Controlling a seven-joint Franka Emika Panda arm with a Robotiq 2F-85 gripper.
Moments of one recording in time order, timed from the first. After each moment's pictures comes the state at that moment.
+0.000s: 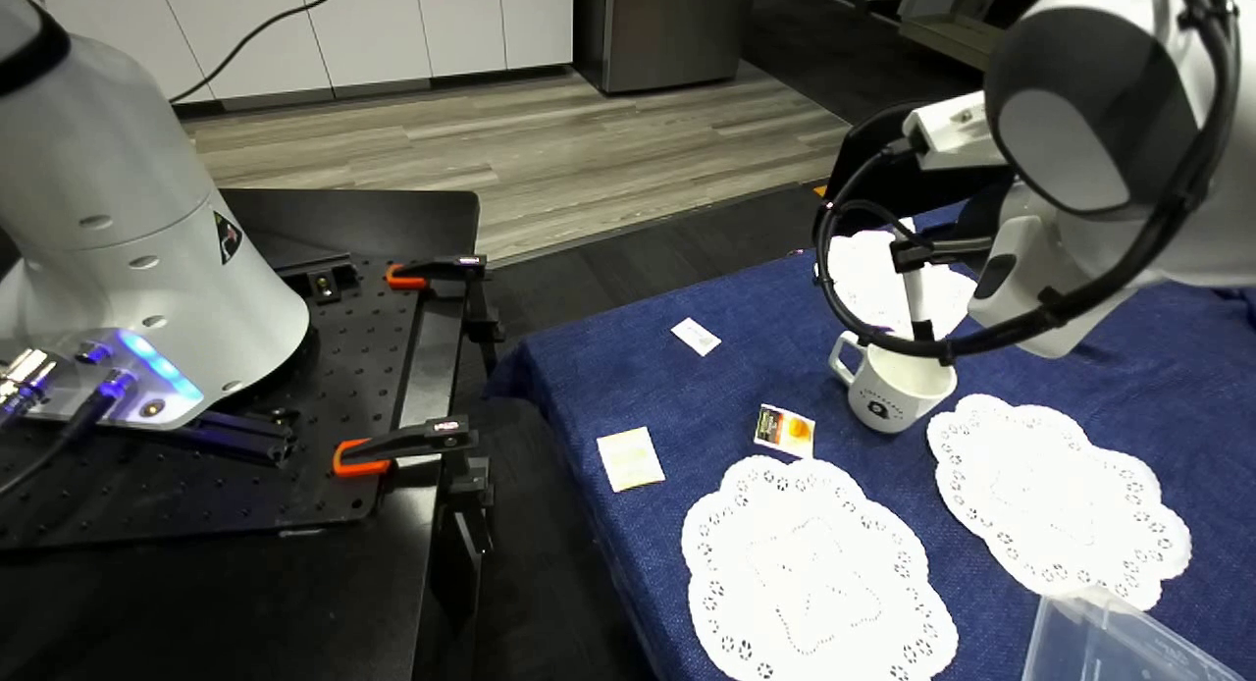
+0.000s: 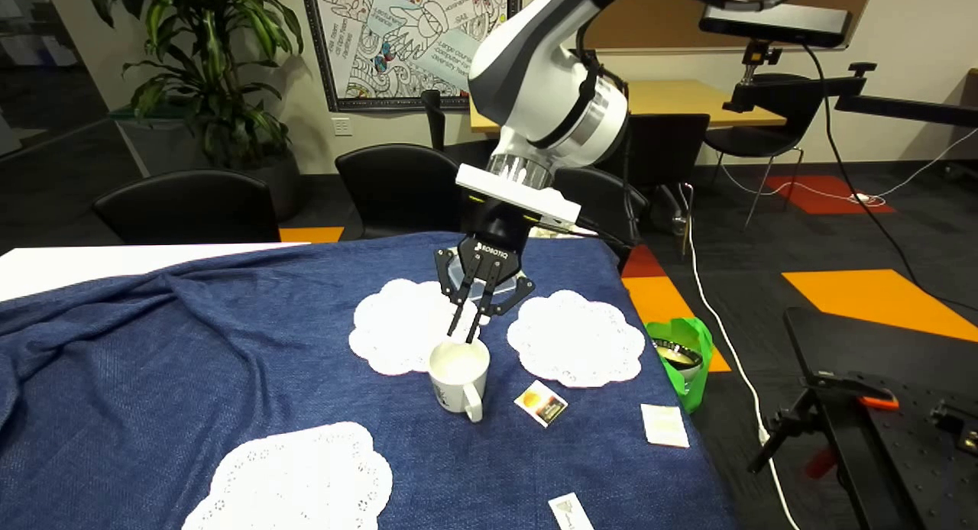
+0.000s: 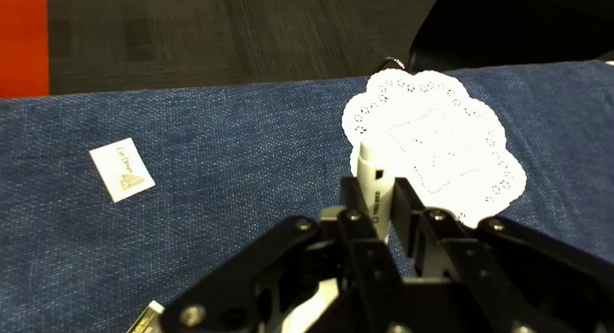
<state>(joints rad) -0.12 0.65 -0.11 -1.78 1.05 2.08 0.45</state>
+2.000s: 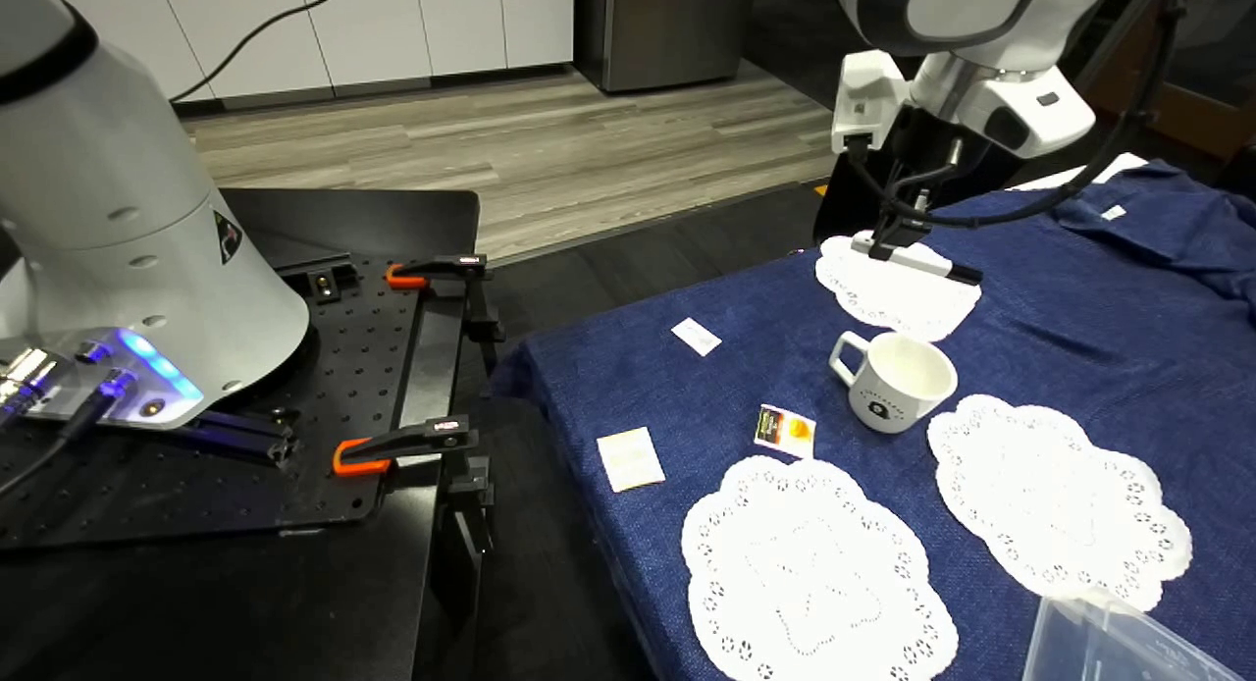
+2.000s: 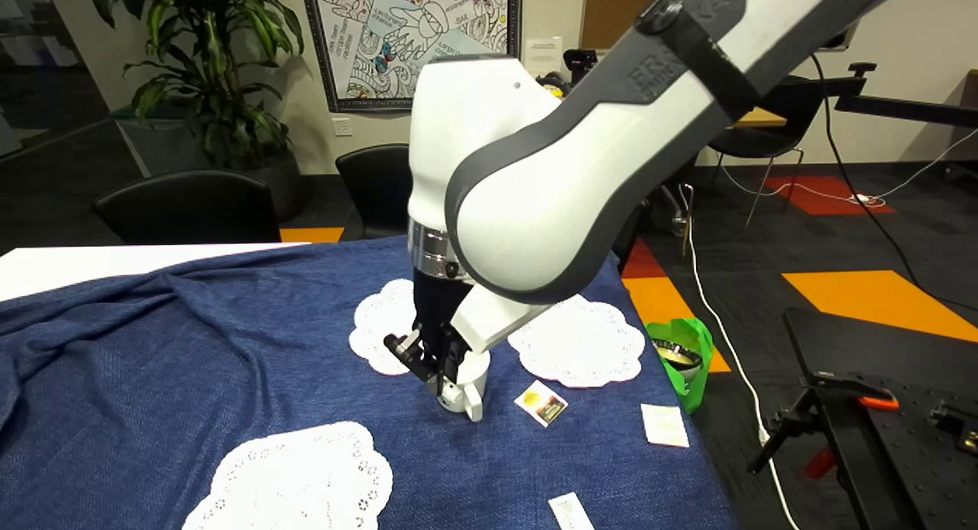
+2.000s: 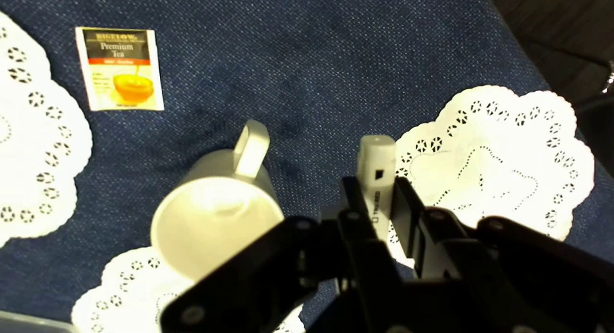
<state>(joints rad) 0.13 0.60 -0.05 -1.88 0.21 2.59 0.34</state>
